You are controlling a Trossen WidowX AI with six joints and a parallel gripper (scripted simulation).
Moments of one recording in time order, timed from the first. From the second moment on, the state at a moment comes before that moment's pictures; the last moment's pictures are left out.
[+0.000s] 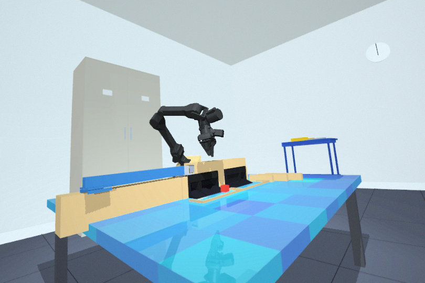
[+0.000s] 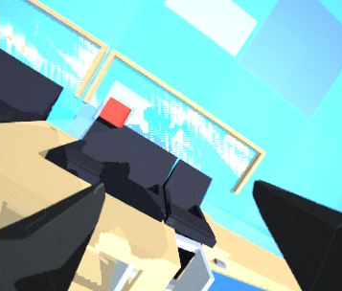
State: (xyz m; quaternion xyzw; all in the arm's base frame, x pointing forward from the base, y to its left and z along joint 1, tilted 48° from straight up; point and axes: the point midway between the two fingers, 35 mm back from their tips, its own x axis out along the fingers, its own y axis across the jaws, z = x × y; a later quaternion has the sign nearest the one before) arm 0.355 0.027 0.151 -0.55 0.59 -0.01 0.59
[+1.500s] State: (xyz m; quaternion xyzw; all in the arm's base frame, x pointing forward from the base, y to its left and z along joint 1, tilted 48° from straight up) arm 0.365 0.065 0.067 -0.34 0.61 -0.22 0.68
